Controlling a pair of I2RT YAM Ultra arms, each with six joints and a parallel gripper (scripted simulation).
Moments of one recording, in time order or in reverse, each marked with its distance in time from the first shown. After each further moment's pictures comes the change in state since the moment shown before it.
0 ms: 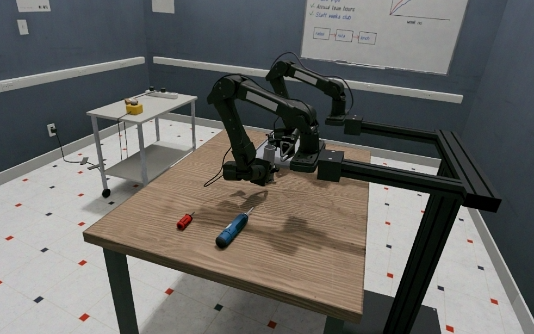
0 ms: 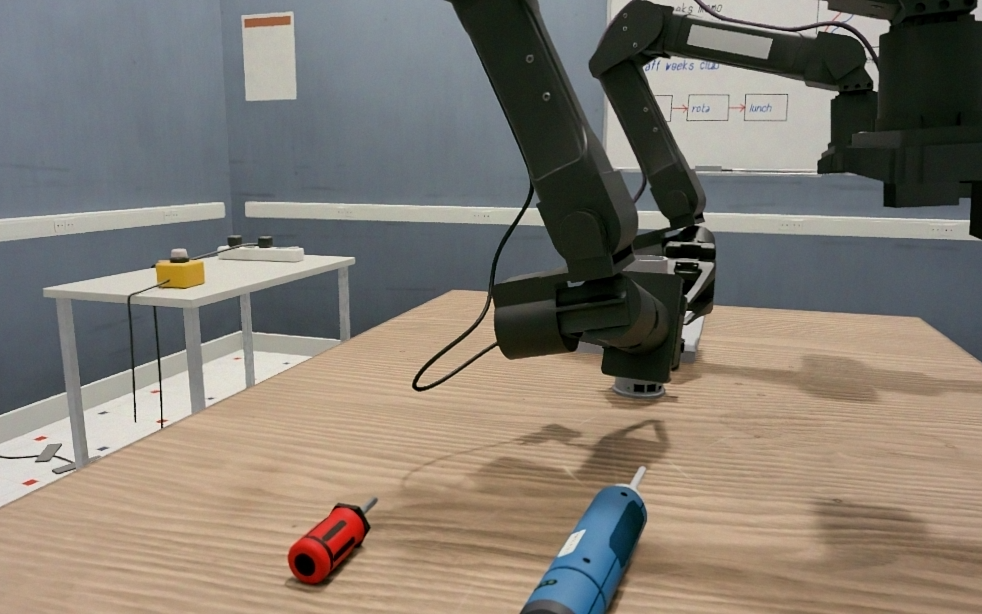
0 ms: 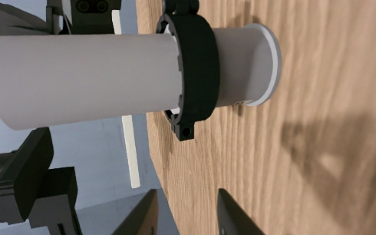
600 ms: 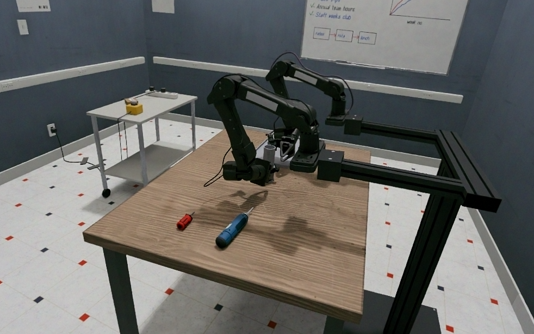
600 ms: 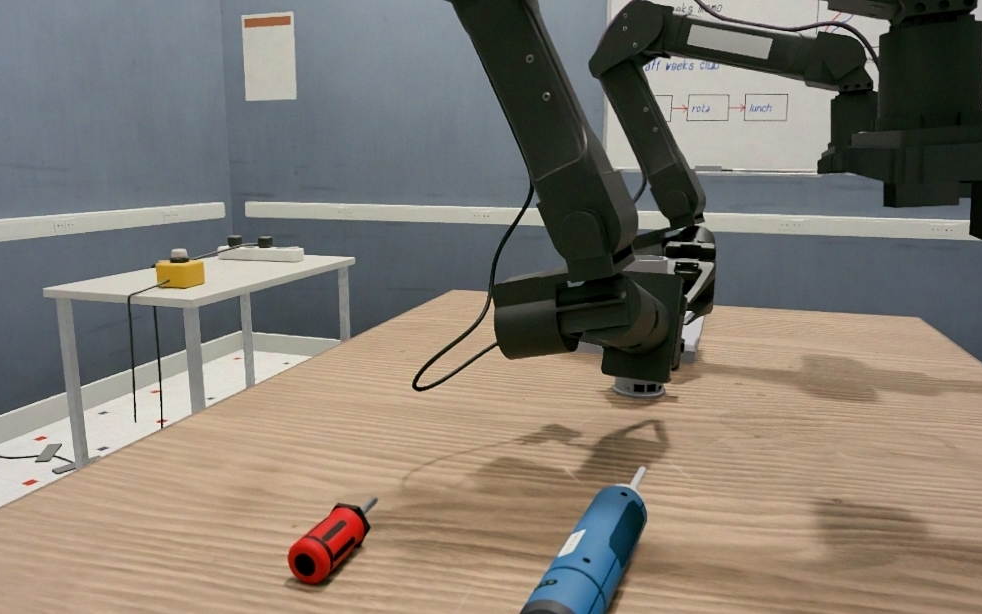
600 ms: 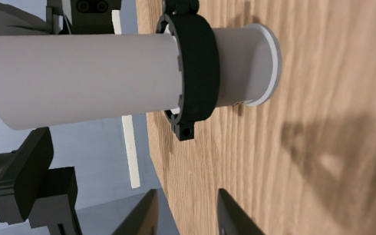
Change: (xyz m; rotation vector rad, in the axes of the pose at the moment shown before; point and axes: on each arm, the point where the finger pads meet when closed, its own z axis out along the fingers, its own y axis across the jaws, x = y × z) left arm 0.000 0.000 0.000 0.000 0.000 0.000; right arm 0.000 0.000 0.000 0.000 0.000 0.000
